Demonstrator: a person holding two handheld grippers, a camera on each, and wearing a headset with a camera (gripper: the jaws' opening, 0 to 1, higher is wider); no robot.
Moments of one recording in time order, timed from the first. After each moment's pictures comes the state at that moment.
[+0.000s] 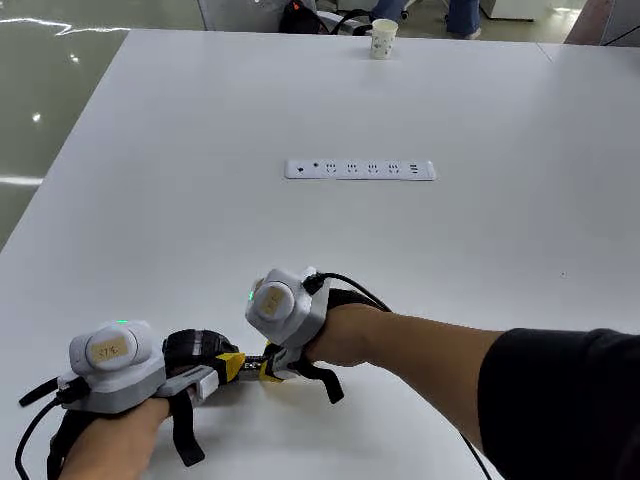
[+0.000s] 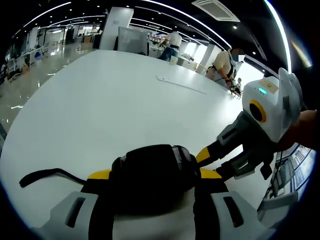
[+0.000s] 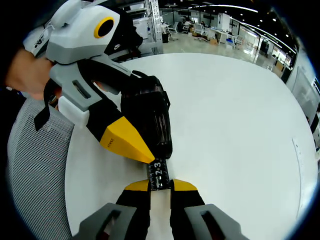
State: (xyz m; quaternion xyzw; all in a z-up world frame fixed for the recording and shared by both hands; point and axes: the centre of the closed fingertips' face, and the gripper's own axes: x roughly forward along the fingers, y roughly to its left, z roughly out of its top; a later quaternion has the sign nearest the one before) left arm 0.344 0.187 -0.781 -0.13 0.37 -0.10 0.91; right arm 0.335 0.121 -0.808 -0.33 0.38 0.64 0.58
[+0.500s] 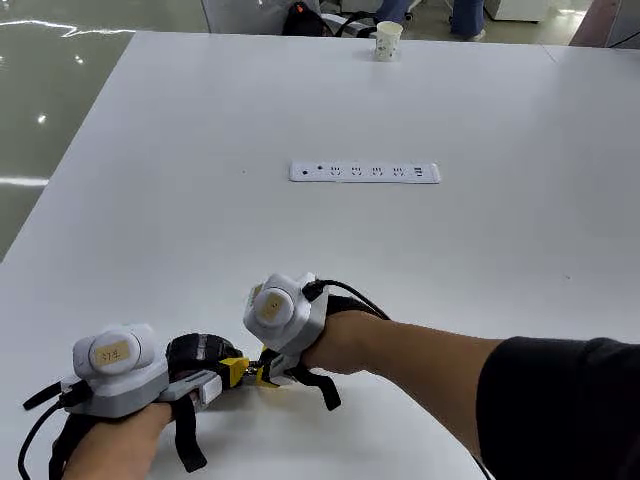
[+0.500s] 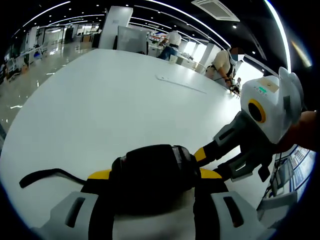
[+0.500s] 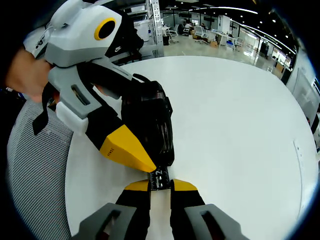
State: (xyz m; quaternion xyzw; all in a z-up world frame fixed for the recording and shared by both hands) left arm 0.344 0.189 -0.782 -0.13 0.37 -0.11 0.91; right arm 0.333 0.131 -0.808 -0.32 0.37 0.64 0.59
